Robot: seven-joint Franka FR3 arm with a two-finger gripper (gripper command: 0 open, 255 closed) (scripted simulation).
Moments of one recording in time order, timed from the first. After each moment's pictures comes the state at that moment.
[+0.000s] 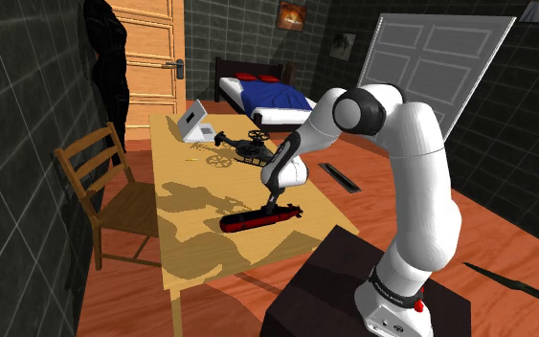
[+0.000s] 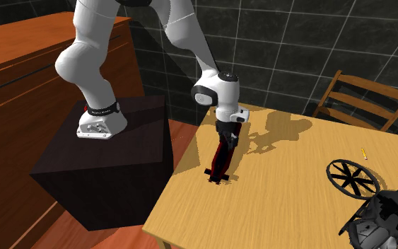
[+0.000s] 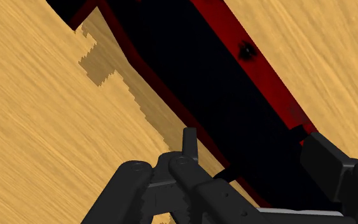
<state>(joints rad) -0.07 0.58 -0.18 -2.21 0.32 2.85 -0.88</state>
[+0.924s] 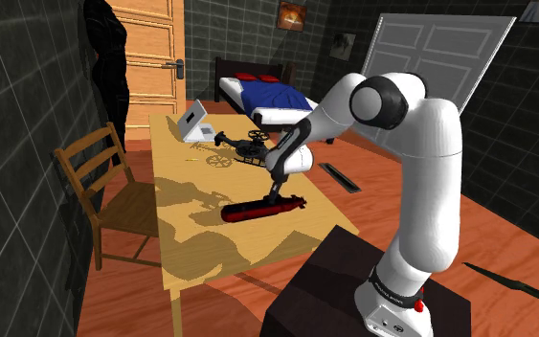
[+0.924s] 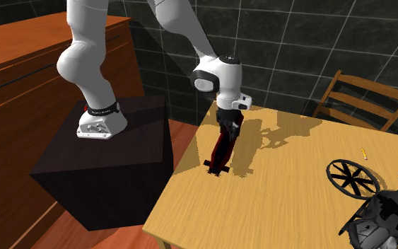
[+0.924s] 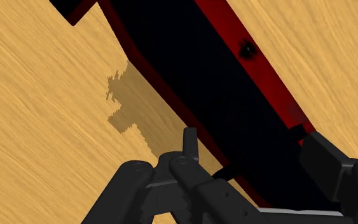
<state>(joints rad) -0.01 0.42 -0.25 -2.26 0.25 2.73 -0.83</state>
